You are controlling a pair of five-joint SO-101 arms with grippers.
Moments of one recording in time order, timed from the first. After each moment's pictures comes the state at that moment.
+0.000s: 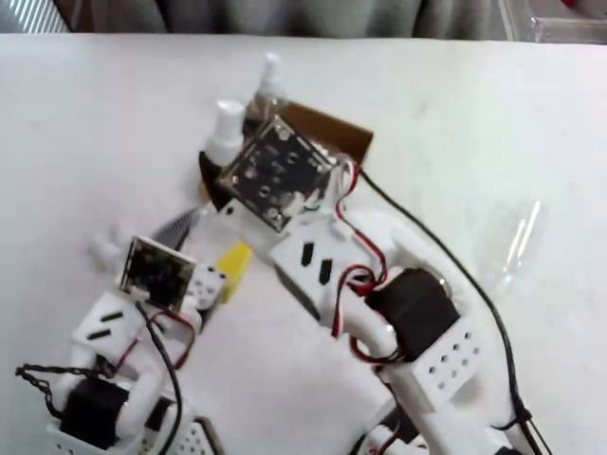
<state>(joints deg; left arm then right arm) 14.5 -93.4 66.9 53.4 -6.5 -45.2 -39.1 7.8 52.5 20.4</state>
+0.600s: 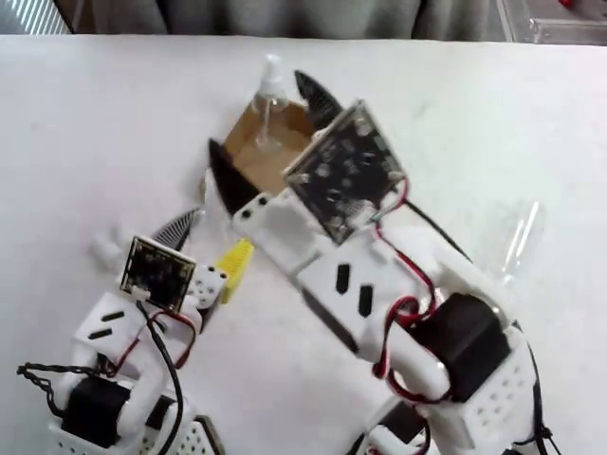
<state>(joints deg) 14.5 -93.4 66.9 53.4 -6.5 -44.3 -39.3 -6.3 61.5 11.9</state>
